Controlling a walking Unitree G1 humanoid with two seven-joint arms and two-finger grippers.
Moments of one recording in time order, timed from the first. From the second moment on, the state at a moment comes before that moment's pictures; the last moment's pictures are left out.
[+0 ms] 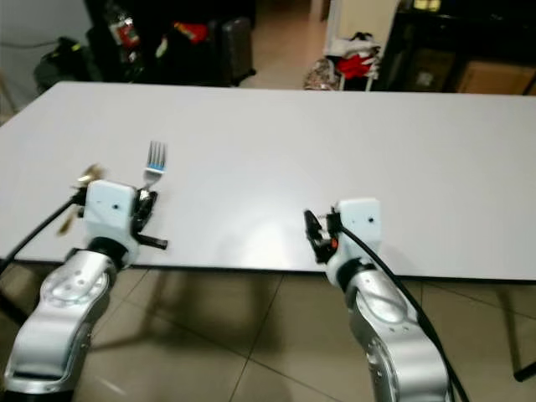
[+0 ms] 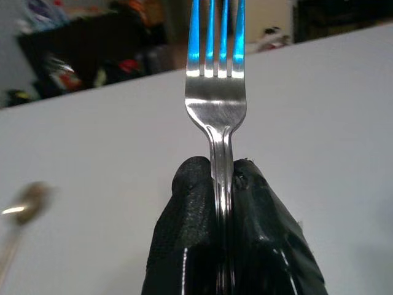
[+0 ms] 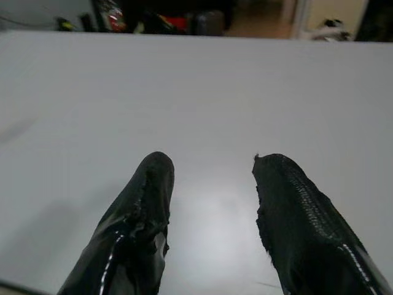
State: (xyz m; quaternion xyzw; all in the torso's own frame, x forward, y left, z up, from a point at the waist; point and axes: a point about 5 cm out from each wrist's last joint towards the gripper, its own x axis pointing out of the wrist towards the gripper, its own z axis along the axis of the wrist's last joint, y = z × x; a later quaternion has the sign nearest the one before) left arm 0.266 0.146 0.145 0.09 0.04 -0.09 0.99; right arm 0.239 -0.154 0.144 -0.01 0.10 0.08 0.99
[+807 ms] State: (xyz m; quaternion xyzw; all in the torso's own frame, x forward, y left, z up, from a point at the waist) left arm 0.334 0.107 0.120 0.08 0.15 -0.15 0.97; right arm 0.250 -0.149 0.146 -0.02 0.12 0.10 0.99
